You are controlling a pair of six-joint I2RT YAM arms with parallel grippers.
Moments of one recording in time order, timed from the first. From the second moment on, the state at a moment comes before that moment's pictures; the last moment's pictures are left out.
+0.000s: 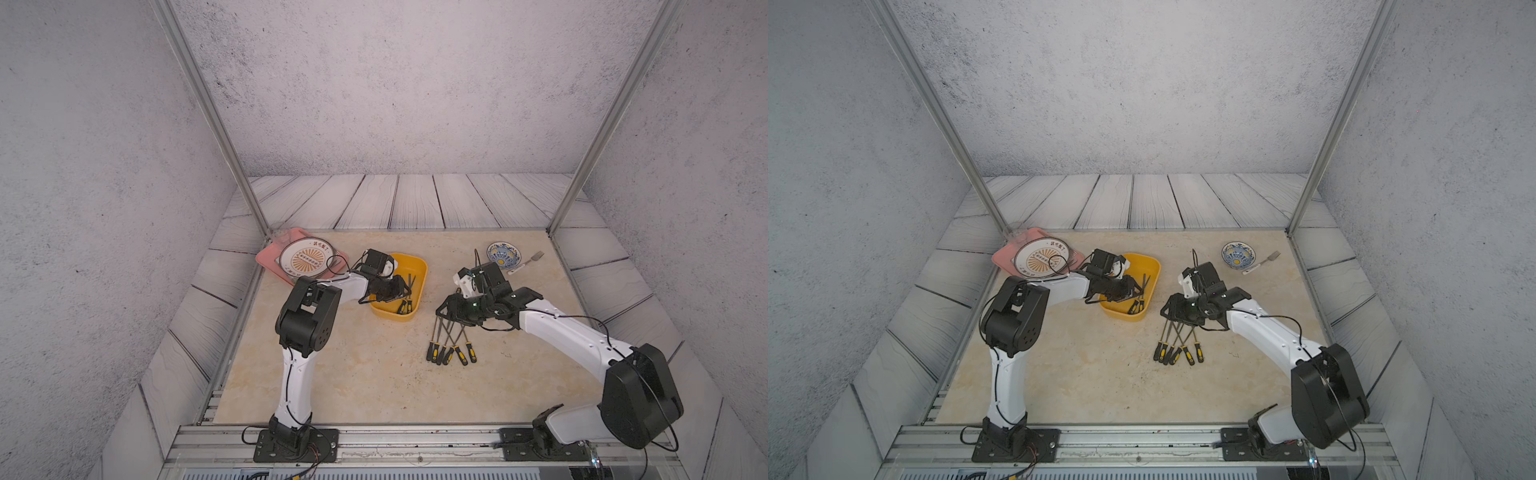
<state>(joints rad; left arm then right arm) -0.45 2.12 1.36 -0.15 0.52 -0.57 0.50 1.41 0.98 -0.53 -0.41 0.61</state>
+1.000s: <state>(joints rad) -0.47 1.80 1.21 -0.10 0.53 -0.64 0.49 1.64 0.91 -0.77 -0.09 0.65</state>
